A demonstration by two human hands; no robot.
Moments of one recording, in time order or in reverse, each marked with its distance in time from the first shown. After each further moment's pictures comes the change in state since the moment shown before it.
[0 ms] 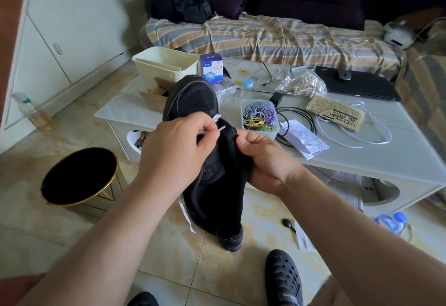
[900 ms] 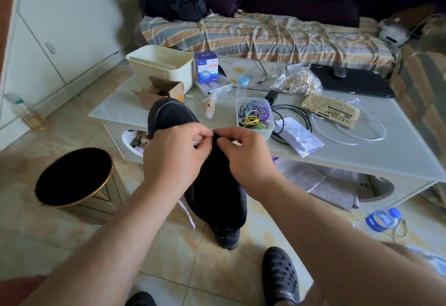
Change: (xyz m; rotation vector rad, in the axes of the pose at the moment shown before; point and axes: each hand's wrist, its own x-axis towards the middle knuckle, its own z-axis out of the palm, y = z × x) left_hand -0.003 0.000 0.026 -0.054 -0.066 -0.228; right_hand -0.003 0.008 0.030 -0.698 0.488 -0.271
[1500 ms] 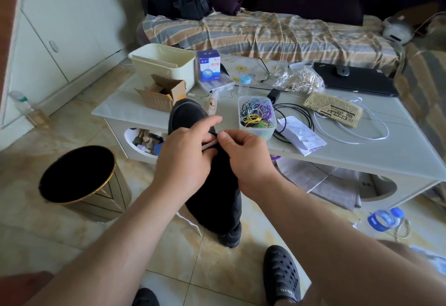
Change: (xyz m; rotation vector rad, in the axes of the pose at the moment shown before) left_hand -0.003 -0.011 0.013 -0.097 -0.108 0.137; right_hand 0.003 0.009 0.012 0.250 -0.002 0.171
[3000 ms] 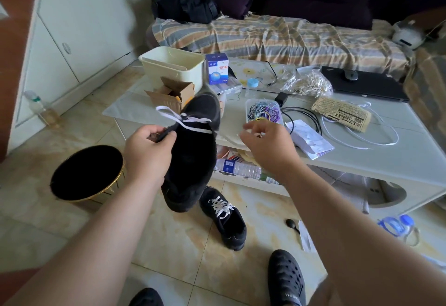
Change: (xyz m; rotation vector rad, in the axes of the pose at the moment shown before) left_hand 0.014 -0.076 -0.012 -0.441 0.442 -0.587; right_hand 0.016 -0.029 -0.033 -0.601 0.103 -0.178
